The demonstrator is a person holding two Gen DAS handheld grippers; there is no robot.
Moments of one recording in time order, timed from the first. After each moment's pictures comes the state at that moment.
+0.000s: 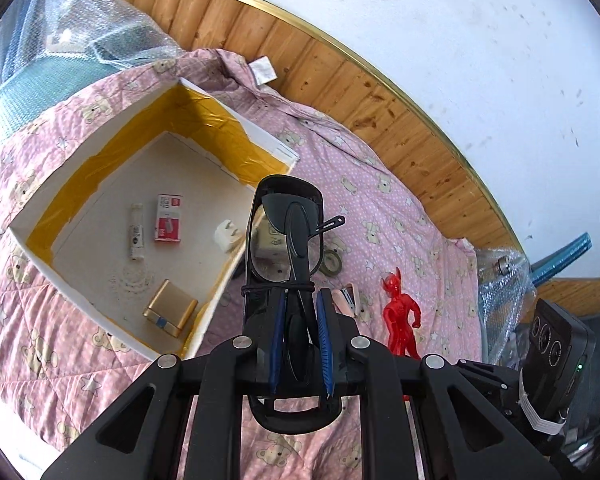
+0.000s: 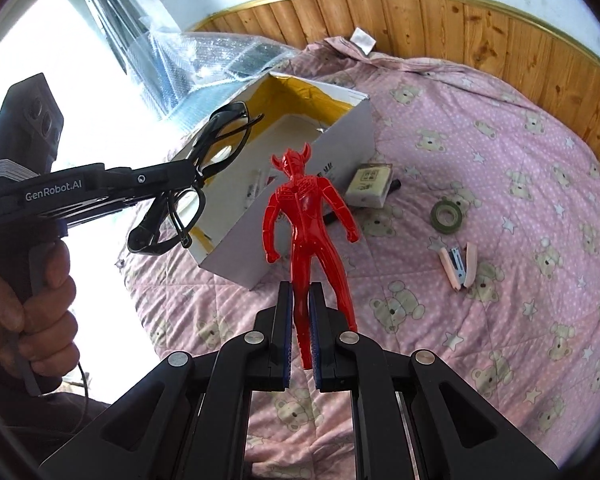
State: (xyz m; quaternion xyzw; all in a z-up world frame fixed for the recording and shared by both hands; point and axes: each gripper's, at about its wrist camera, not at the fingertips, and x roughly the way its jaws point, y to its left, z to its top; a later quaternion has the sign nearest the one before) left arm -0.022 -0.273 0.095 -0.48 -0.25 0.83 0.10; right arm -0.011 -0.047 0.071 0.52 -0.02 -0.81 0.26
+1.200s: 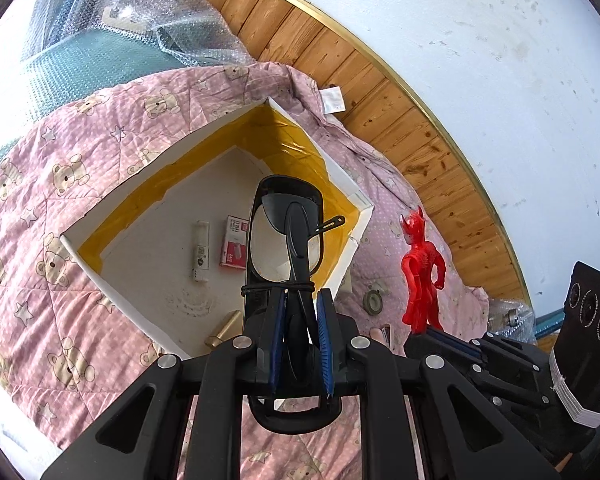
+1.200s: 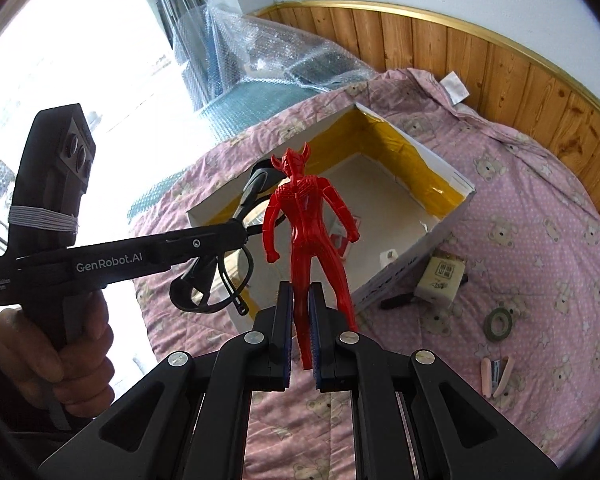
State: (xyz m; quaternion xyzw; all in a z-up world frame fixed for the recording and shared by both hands) left arm -0.036 -0.359 0.072 -0.47 -0.31 0.83 0.04; right arm -0.072 -0.170 0.095 0.50 0.05 -0.80 0.34
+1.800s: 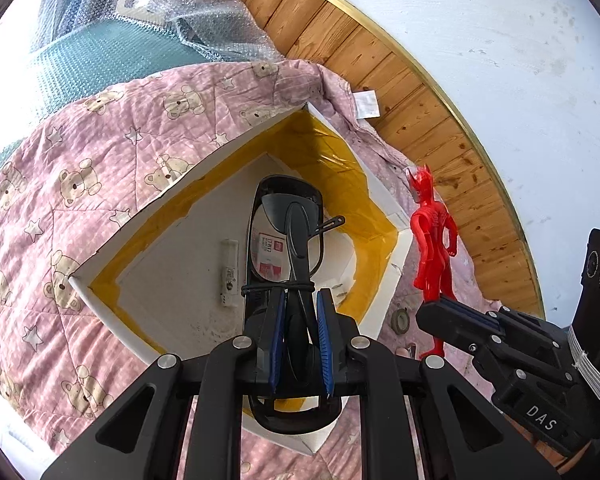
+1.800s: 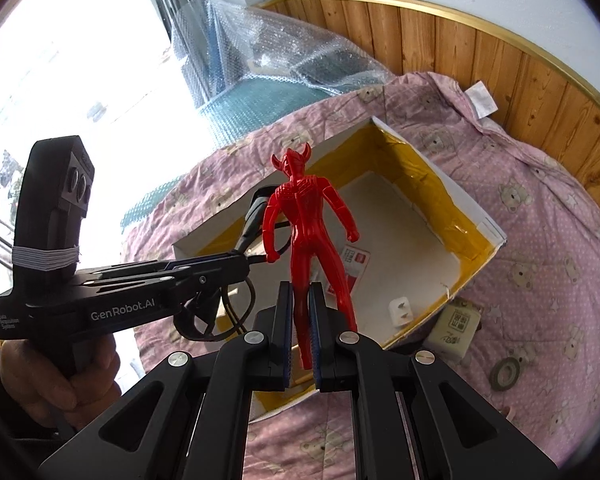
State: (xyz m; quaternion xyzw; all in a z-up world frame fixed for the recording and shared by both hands) left arm -0.072 -0.390 0.044 -0.49 -0.31 0.82 0.01; right arm -0.131 -0.212 0.080 0.51 0.07 -0.79 0.35
